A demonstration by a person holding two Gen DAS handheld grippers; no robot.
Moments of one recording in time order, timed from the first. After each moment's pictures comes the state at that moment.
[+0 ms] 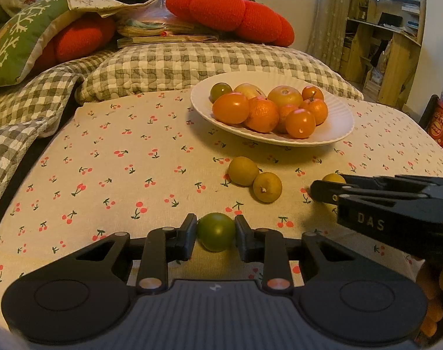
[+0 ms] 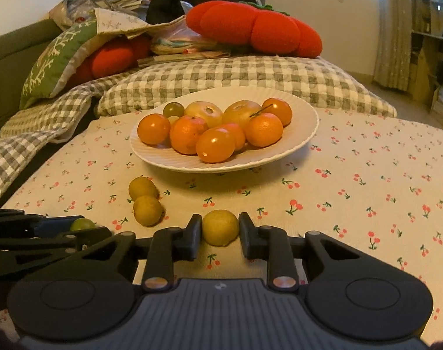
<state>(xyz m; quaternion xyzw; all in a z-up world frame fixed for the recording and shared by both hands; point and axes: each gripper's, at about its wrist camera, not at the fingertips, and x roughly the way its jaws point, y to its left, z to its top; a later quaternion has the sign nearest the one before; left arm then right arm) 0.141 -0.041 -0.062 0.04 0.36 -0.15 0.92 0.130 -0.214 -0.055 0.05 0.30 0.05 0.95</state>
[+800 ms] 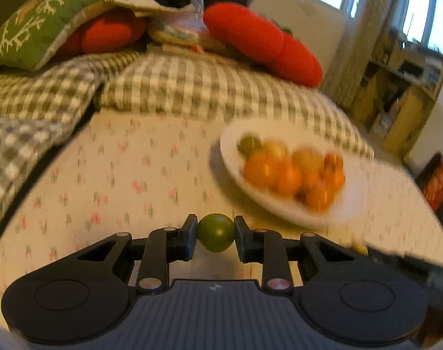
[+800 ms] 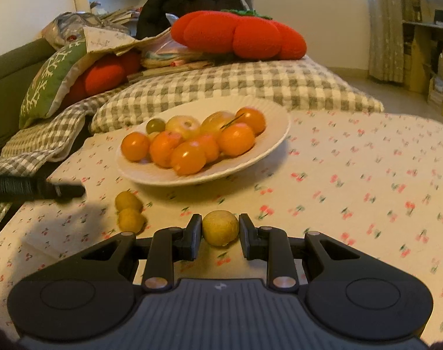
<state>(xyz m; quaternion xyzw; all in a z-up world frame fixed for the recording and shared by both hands) 0.184 -0.011 -0.021 -0.07 0.35 -0.13 0.93 0.131 -0.247 -0.044 0.07 0.28 0.05 0.96</state>
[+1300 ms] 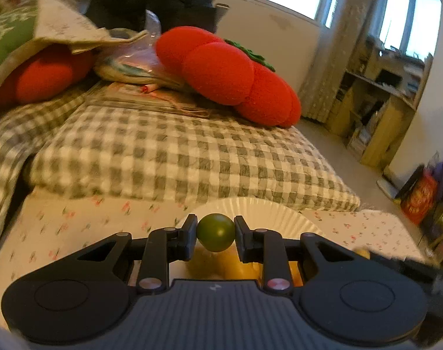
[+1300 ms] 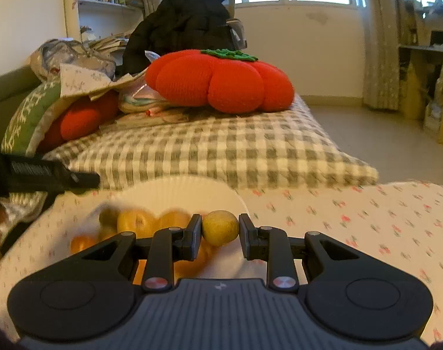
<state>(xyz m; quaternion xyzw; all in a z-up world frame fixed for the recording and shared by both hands) 0.294 -0.074 0.006 -0.05 0.32 -0.19 0.93 0.220 -0.285 -0.001 0.08 0.24 0.05 0.97</state>
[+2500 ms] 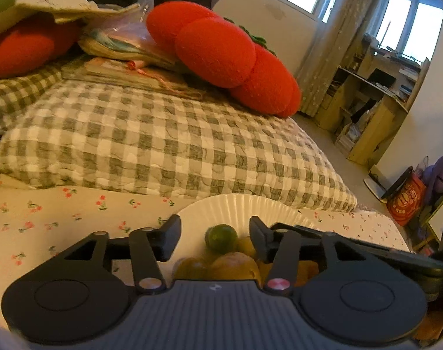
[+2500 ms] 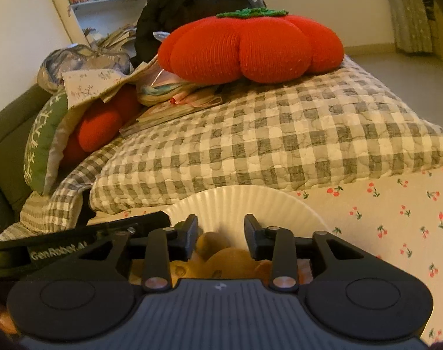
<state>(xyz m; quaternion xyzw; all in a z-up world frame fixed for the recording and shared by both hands) 0.319 -0.070 -0.012 -0.09 0.34 -0.22 0.91 0.277 -0.269 -0.010 0.18 0.29 0.12 0.93</state>
